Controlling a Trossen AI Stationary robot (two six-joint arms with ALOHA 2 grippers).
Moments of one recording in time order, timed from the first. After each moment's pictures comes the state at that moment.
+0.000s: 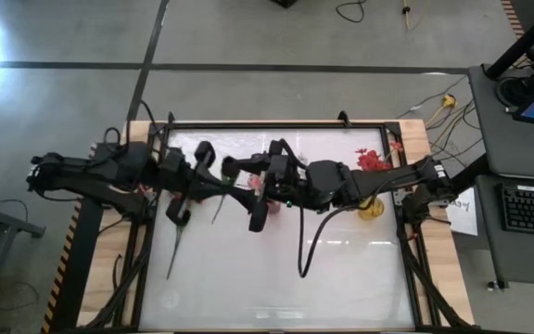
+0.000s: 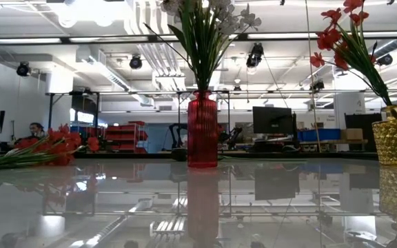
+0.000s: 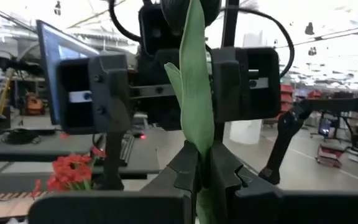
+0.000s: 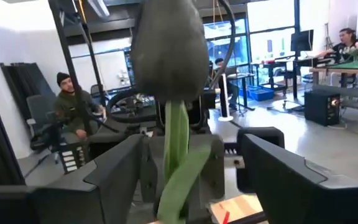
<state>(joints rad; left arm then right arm) -0.11 0.97 0.97 0.24 0.15 -0.13 0.23 1.81 1.91 0.08 0.44 0.09</state>
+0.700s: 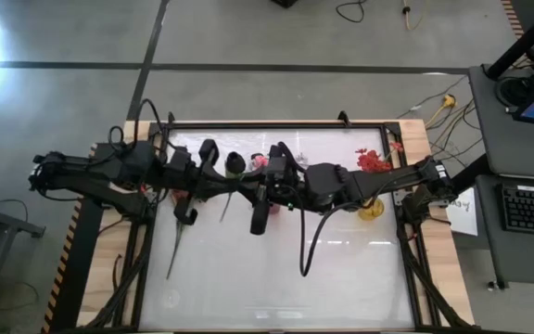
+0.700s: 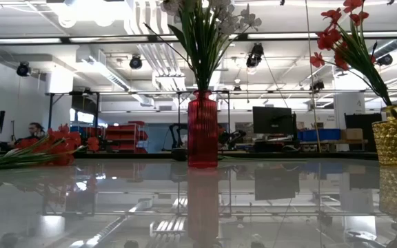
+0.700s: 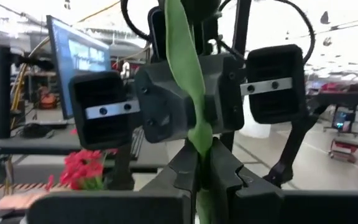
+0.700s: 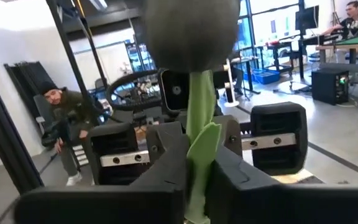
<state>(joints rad) -0.11 1.02 1.02 0.20 0.11 -0.11 0.24 1.81 1.91 0.01 0.44 0.18</state>
